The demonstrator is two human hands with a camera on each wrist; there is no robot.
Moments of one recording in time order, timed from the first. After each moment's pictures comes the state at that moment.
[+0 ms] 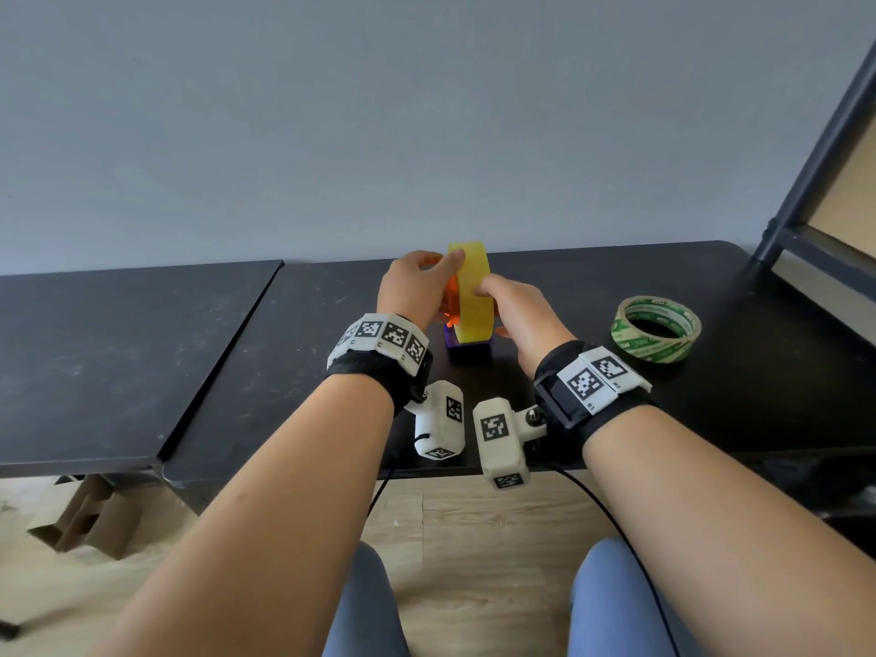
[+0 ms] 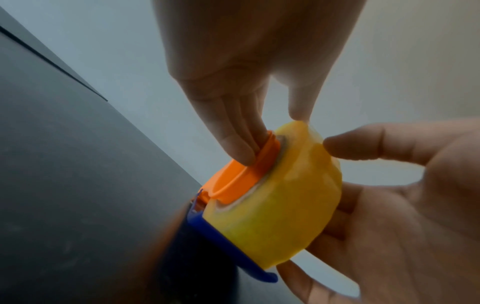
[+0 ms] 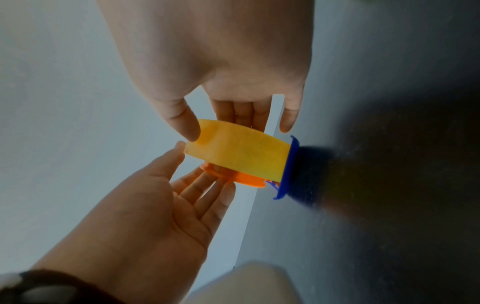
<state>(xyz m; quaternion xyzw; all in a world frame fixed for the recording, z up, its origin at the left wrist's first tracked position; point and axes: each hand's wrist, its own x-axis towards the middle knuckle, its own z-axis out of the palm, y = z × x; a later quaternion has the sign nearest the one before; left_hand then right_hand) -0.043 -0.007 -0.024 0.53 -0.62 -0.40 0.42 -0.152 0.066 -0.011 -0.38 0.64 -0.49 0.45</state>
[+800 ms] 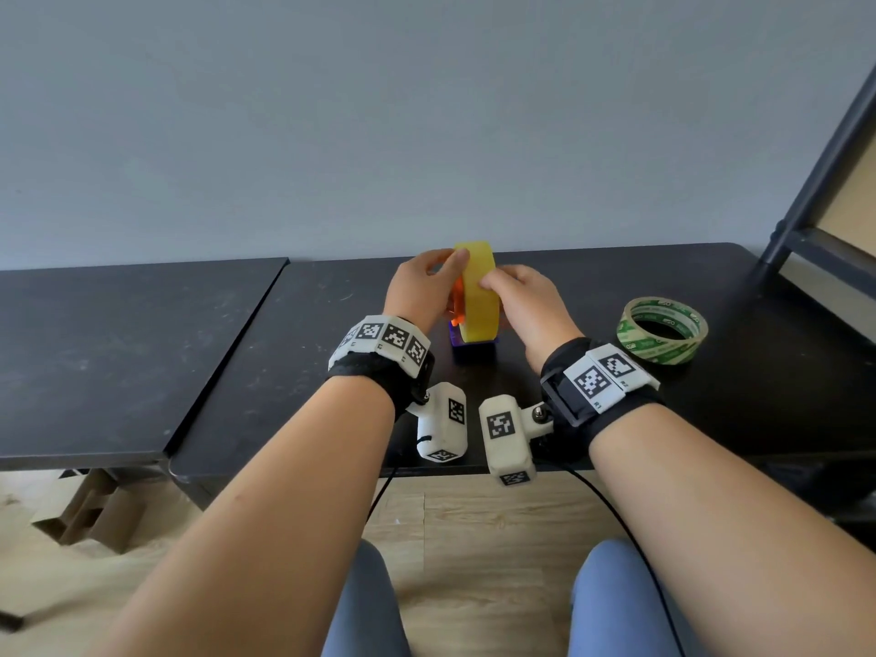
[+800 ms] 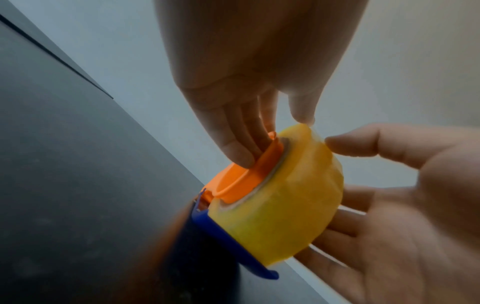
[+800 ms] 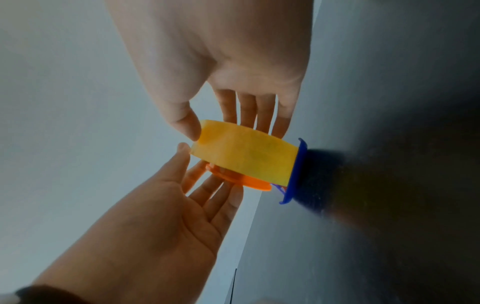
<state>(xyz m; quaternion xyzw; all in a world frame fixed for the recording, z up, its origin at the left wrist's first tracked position) -0.042 0.002 -0.021 0.50 -0.65 -0.38 0.43 -0.160 0.053 -0.023 -0.42 0.62 -0.54 0.38</state>
